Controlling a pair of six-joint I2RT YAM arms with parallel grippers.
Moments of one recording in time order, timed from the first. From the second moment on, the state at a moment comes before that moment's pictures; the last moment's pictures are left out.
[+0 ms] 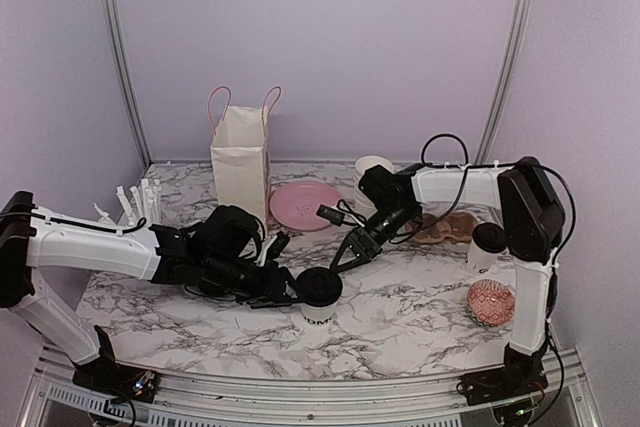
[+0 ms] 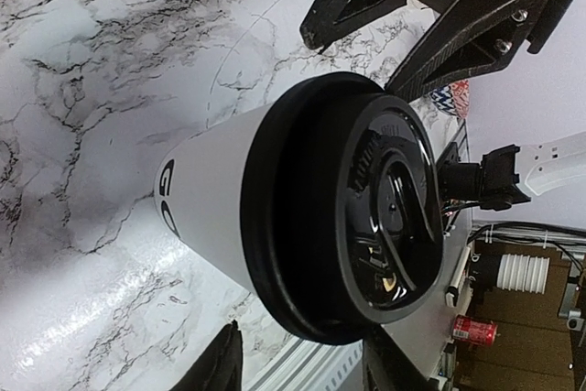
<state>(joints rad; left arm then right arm) -0.98 1.50 0.84 -0.10 0.39 -0.88 0.63 2.03 1.50 -0.88 -1.04 -0.42</state>
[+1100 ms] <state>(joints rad) -0.99 1.43 1.04 -0.38 0.27 -0.65 0.67 1.86 1.45 -0.90 -0.96 -0.46</state>
